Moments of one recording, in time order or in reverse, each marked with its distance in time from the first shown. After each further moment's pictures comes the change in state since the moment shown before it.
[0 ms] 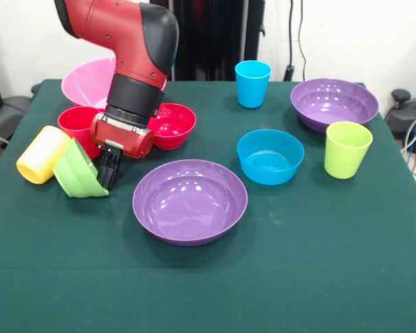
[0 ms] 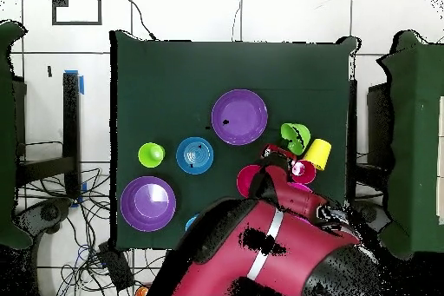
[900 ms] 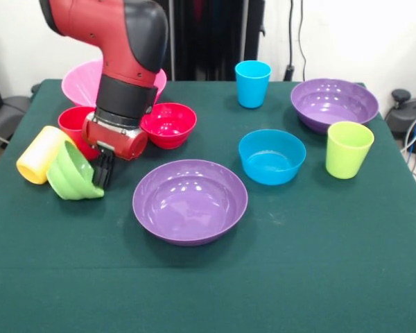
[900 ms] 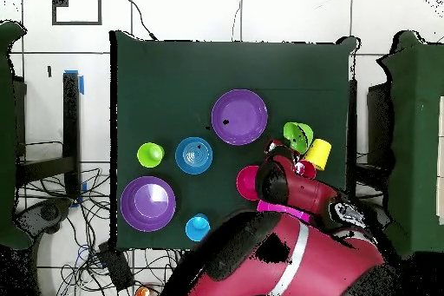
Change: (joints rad) arm -0.057 -0.090 0.075 -0.025 0.009 0.319 0.000
